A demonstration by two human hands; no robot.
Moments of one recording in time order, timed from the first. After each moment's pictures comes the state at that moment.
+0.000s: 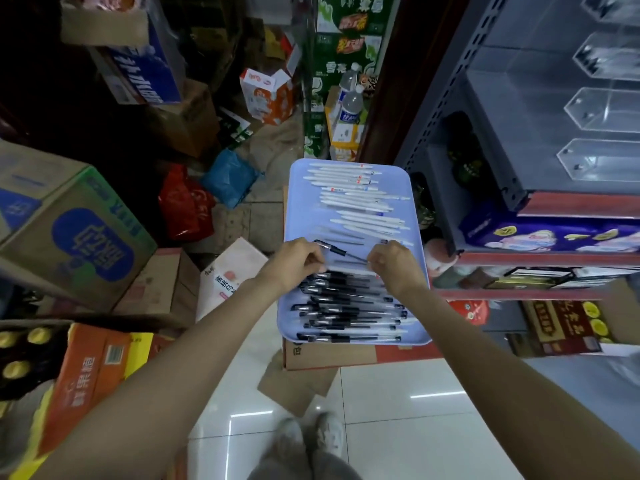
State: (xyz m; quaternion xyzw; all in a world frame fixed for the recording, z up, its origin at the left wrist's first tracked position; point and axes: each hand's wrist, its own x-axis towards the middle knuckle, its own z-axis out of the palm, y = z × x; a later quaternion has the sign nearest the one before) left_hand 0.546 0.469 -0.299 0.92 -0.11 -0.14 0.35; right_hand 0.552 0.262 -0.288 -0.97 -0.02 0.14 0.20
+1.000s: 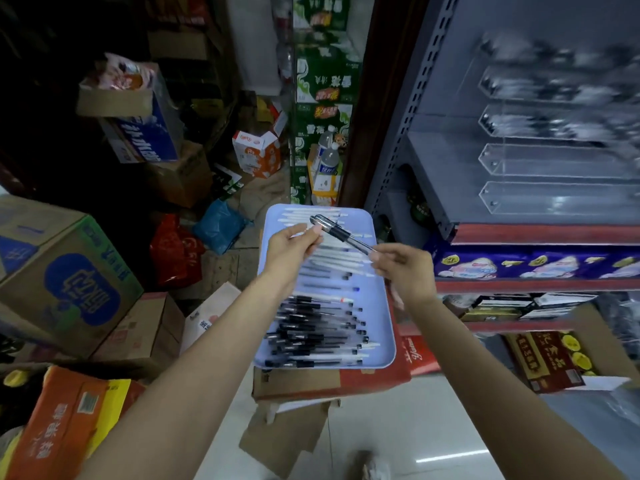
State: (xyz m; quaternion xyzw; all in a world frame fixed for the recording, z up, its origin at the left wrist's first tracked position) left_hand 0.545 0.406 -0.211 0.57 0.16 -0.06 0.80; right_hand 0.525 0.219 -0.210 -0.77 0.10 -0.01 0.63
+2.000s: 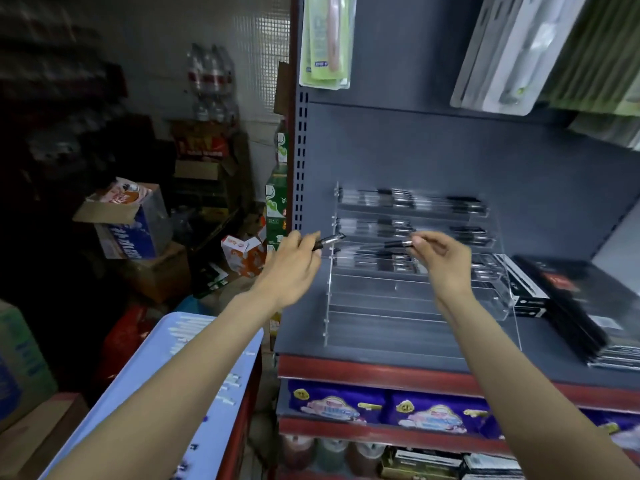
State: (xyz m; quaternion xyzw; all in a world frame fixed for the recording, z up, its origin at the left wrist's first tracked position) left_hand 0.659 0.139 -0.057 0.96 -0.08 0.14 0.21; right_hand 0.696 -0.090 -0.049 -0.70 -0.02 -0.17 0.70
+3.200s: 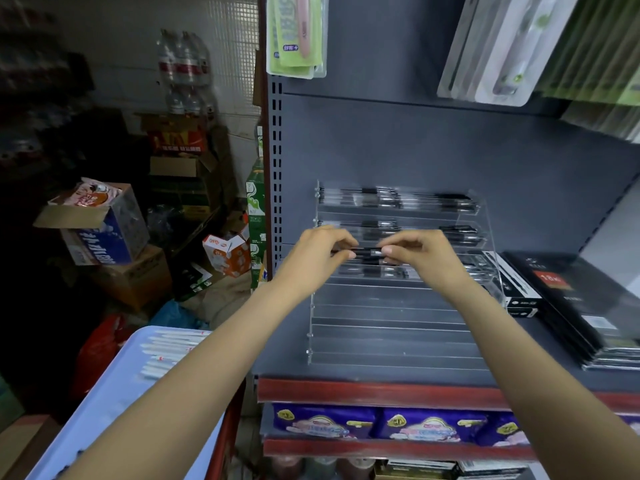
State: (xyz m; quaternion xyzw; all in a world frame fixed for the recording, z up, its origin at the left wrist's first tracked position) left_hand 0.710 0.093 -0.043 0.90 -0.19 0.18 0.35; right_hand 0.724 -0.103 -0.030 -0.83 -0.17 -0.05 0.53
